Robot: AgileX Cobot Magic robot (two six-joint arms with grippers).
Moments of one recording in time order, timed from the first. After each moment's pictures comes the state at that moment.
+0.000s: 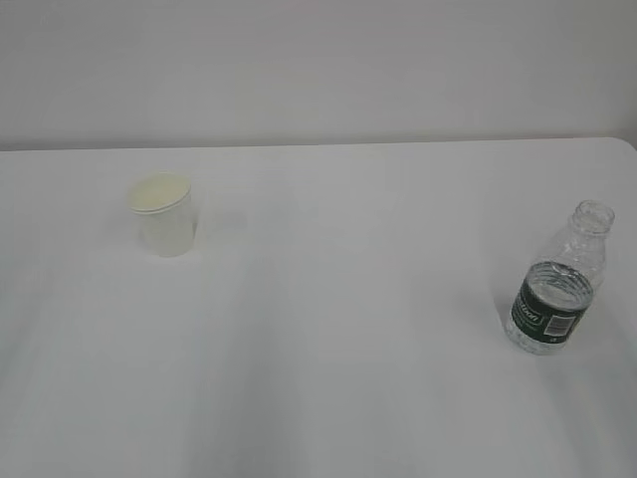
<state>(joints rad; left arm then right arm) -0.05 0.49 -0.56 -0.14 0.51 0.02 0.14 0.47 -0.58 -0.19 0.65 -0.01</state>
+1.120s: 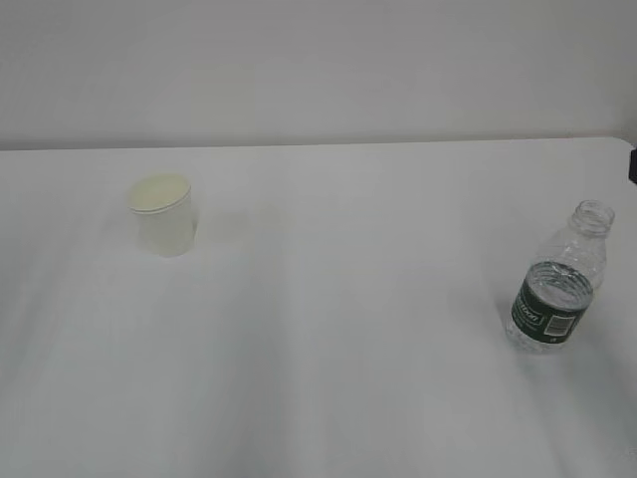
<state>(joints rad) -0.05 0.97 -0.56 -0.10 0.08 0.03 0.14 0.86 -0.54 -0.15 0.17 -0.01</state>
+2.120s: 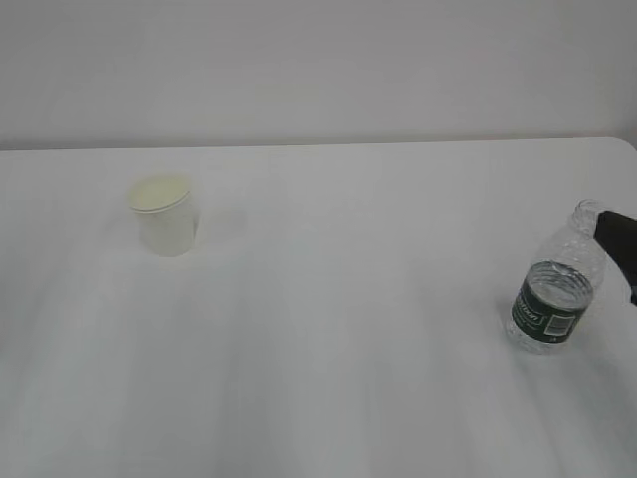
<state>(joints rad) -0.06 1.16 -0.37 -0.10 -0.40 0.03 0.14 0.92 -0.26 -0.13 -0.29 0.04</state>
